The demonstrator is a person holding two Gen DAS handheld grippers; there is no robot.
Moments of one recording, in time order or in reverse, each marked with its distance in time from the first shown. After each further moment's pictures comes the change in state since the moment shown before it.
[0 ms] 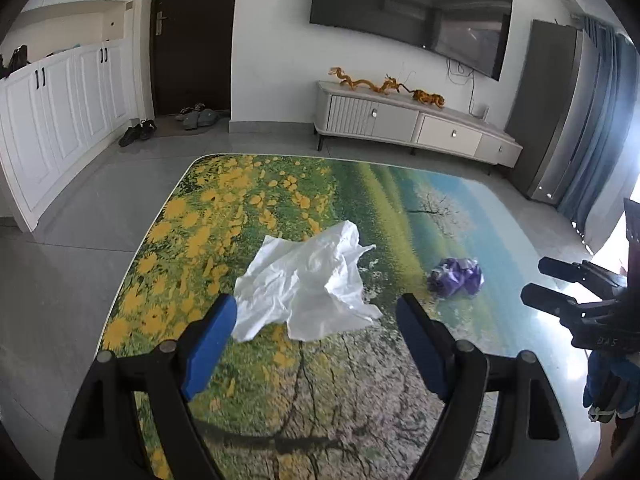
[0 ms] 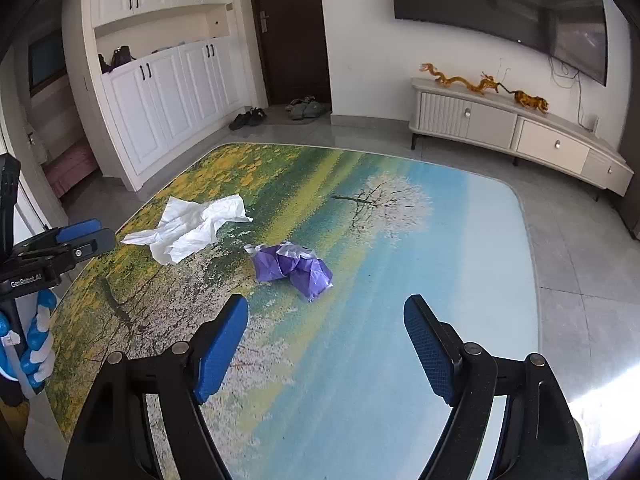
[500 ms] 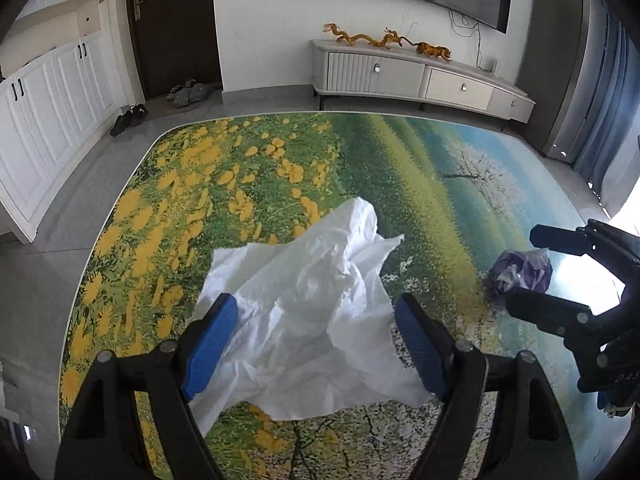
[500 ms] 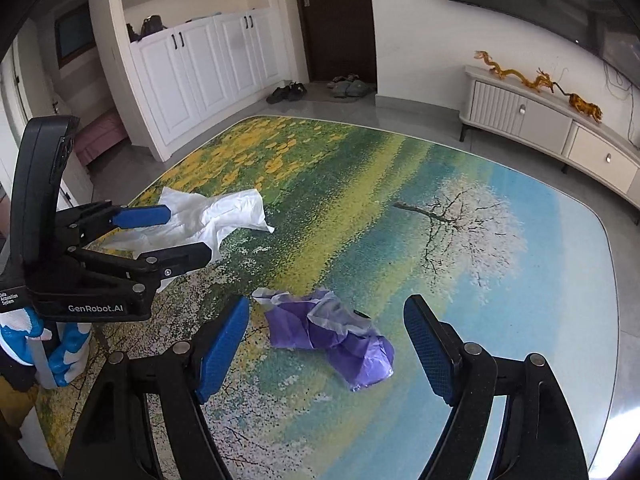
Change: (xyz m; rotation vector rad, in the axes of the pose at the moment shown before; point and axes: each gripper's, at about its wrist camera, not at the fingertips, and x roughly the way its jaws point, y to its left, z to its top) left arm 0.084 -0.010 0.012 0.063 0.141 0.038; right arm 0.077 0.020 0.031 -0.125 0.081 0.106
